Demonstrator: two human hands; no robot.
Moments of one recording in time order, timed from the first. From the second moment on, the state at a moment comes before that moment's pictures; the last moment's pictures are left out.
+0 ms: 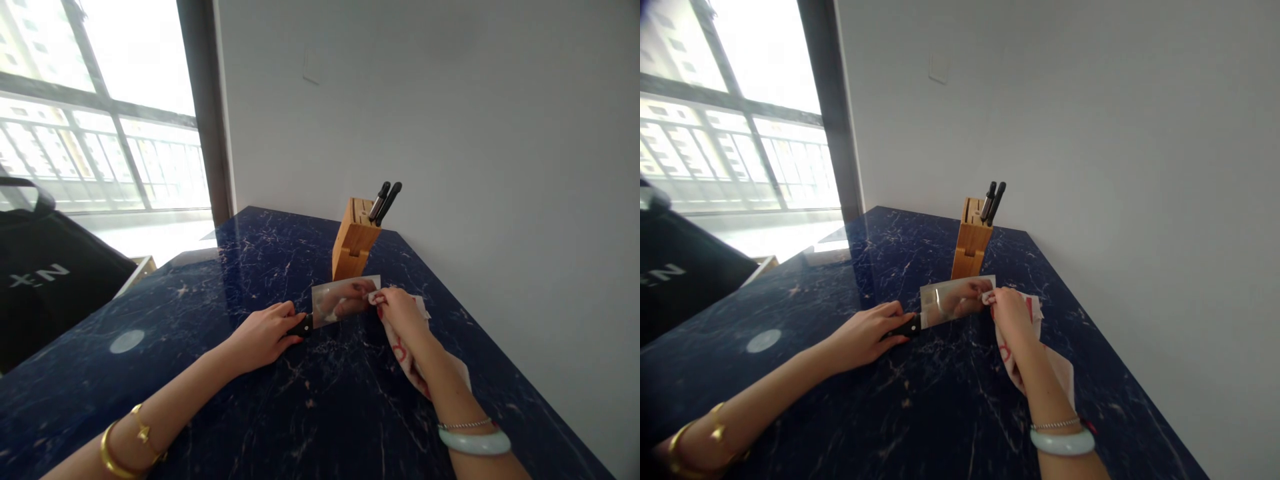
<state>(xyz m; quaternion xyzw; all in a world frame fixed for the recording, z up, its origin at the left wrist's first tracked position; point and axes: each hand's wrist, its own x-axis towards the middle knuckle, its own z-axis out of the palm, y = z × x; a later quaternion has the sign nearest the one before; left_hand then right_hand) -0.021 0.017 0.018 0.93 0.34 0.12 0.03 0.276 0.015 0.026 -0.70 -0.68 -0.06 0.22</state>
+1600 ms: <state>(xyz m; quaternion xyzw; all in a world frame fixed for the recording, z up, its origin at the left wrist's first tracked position) -0.015 0.013 0.015 0.93 0.34 0.12 0.01 0.164 -0.014 0.032 -0.67 -0.72 0.00 0.18</state>
